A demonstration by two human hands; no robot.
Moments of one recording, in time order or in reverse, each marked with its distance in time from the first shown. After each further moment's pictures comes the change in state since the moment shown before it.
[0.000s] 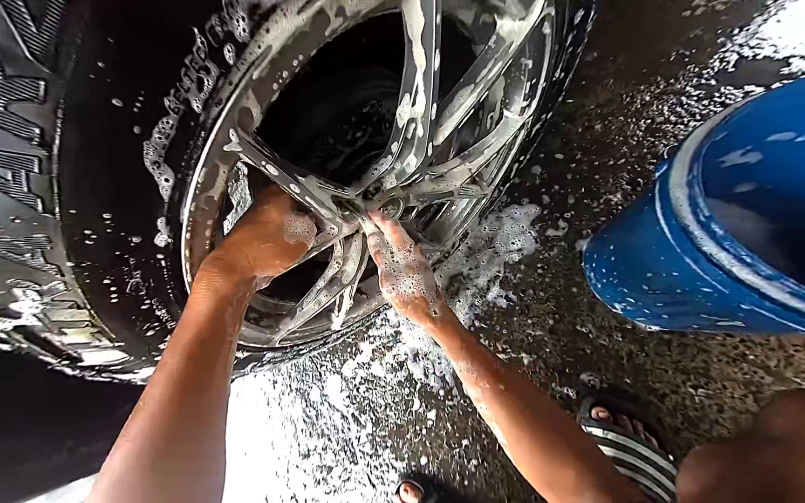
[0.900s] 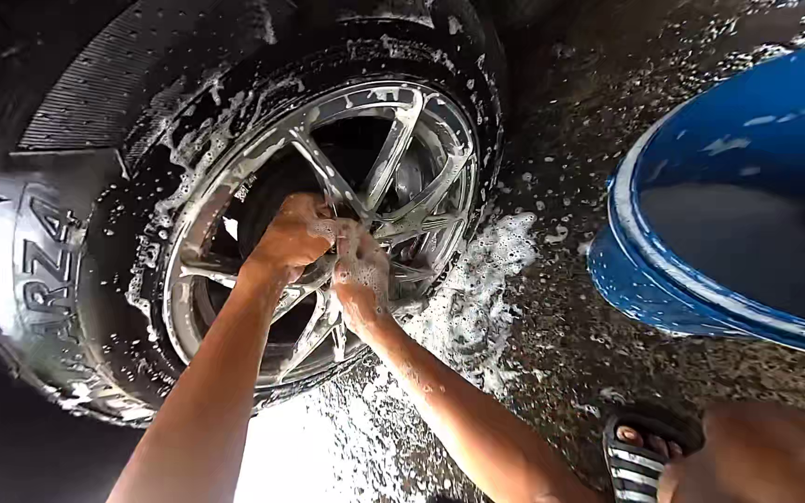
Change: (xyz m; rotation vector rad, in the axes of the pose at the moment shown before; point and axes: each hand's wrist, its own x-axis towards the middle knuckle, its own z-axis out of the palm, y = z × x) left_hand 0.078 0.081 0.027 -0.112 -0.073 -0.104; right_hand 0.040 -0.046 -0.016 0.599 0.265 0.355
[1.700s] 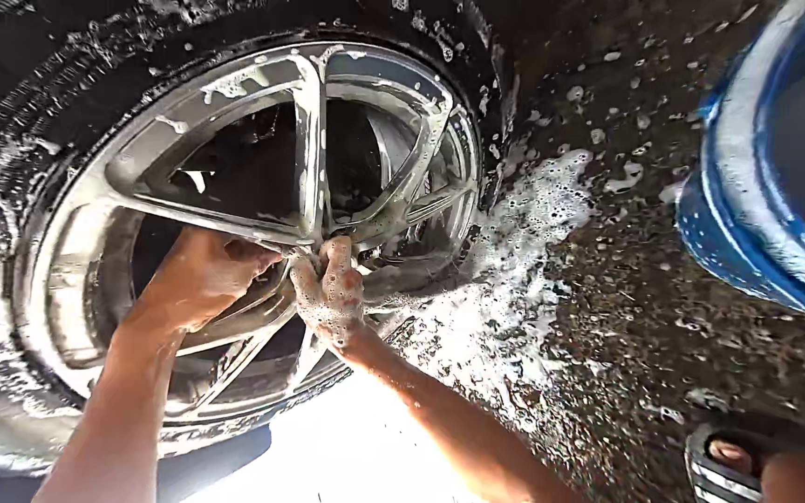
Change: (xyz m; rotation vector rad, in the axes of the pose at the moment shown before) left_hand 0.009 0.004 -0.022 0.366 0.004 0.065; right_hand 0.029 0.031 -0.001 0.003 0.029 -0.083
